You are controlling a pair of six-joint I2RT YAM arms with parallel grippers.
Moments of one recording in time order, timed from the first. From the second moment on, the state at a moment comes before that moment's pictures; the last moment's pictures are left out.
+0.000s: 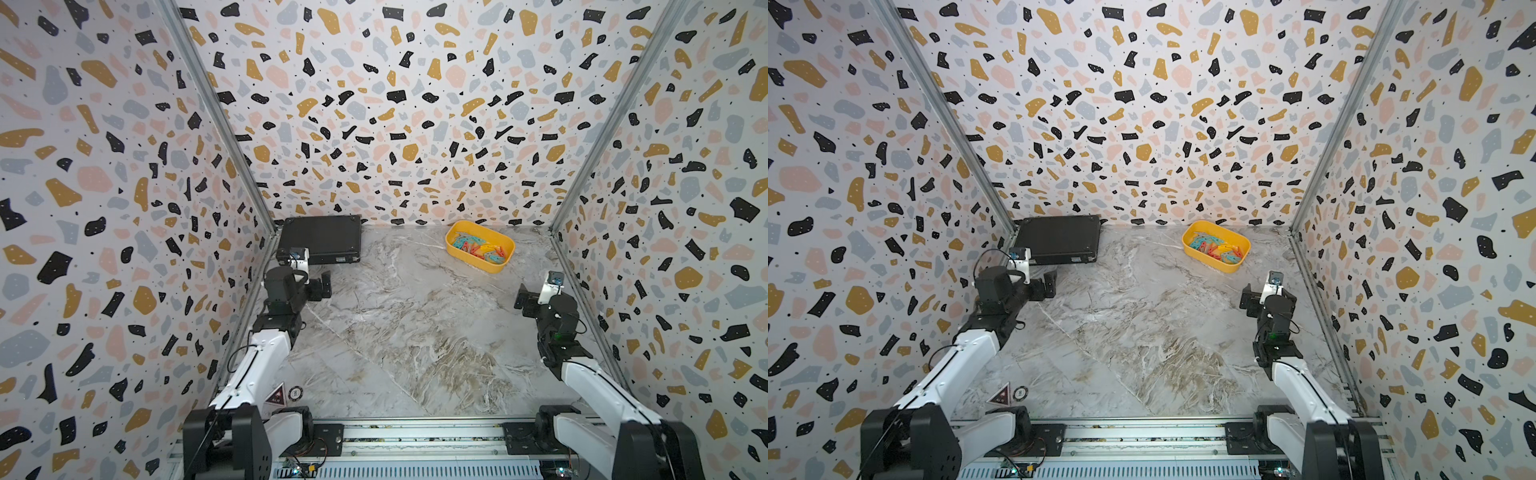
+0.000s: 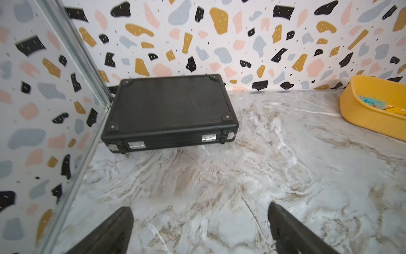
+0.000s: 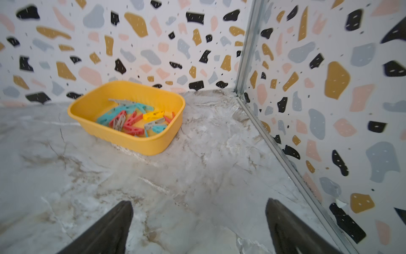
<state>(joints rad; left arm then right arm) 0.06 1.13 0.78 -0.07 0.14 0.07 0.05 0.95 0.42 0.27 0.23 0.09</state>
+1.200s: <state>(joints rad) 0.06 1.04 0.92 -0.88 0.38 0.18 -0.06 2.09 1.80 -0.81 -0.14 0.44</state>
